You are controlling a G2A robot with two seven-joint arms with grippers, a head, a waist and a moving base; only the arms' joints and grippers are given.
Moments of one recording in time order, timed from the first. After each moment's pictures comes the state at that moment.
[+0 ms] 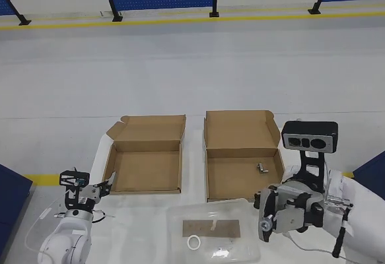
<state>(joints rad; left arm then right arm) 1.73 -1.15 -1.60 -1.80 1.33 0.00 0.00 -0.87 -0.66 0.79 -2.11 1.23 -0.87 0.93</state>
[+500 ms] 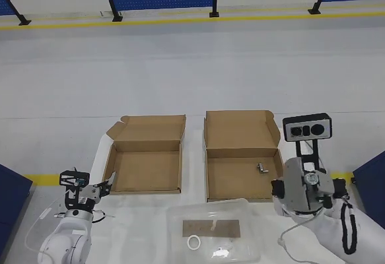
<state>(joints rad) 1.73 -1.15 -1.60 -1.80 1.33 0.00 0.00 -0.98 -0.73 0.81 -2.13 1.61 -0.83 0.99</state>
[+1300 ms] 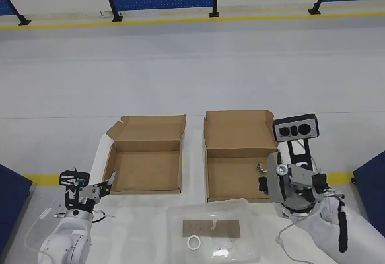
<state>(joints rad) 1.73 -1.15 -1.60 -1.80 1.33 0.00 0.00 -1.08 -0.78 0.91 -2.14 1.43 -0.70 0.87</state>
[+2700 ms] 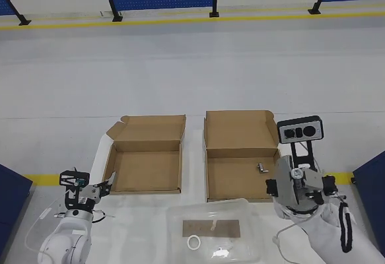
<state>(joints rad) 1.73 -1.15 -1.60 -1.80 1.33 0.00 0.00 -1.21 -0.91 1.07 -2.12 1.40 -0.57 0.97</state>
